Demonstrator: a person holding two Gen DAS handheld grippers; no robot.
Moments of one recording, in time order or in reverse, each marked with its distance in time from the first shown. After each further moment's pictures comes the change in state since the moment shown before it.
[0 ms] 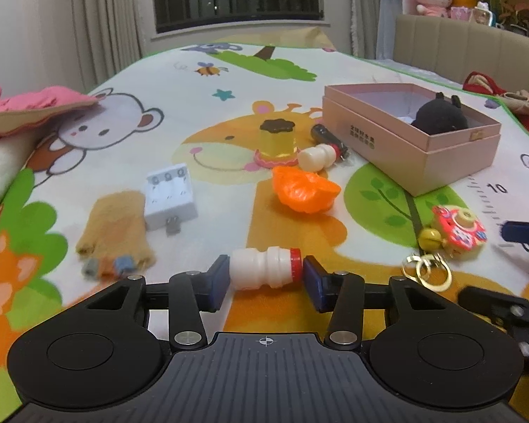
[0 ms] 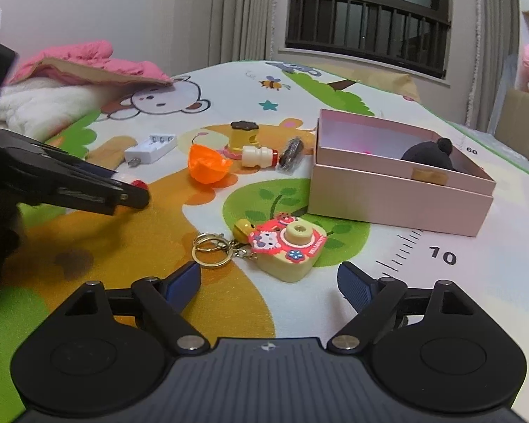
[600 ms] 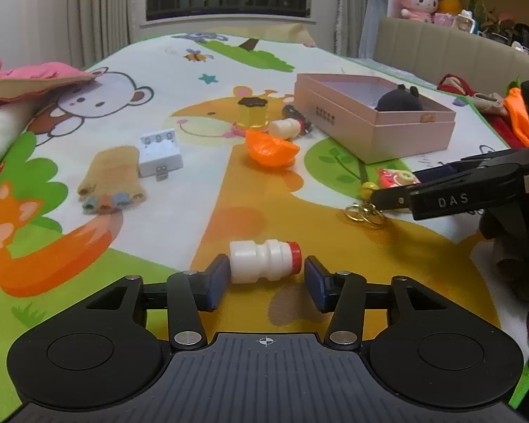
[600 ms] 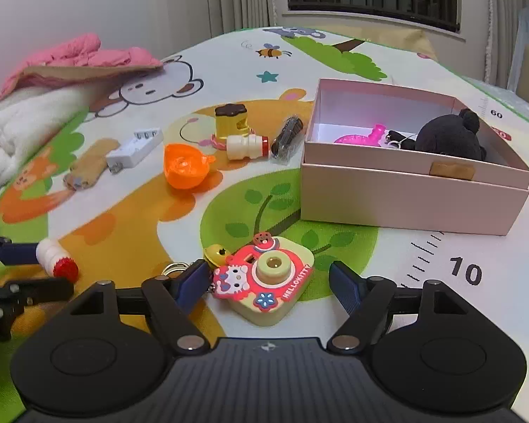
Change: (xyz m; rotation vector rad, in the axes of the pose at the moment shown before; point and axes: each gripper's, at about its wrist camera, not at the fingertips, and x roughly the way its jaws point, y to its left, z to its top) left arm -0.045 -0.009 -0.036 -0.035 0.017 -0.091; right arm 0.042 -0.037 0.032 0.095 0.127 0.108
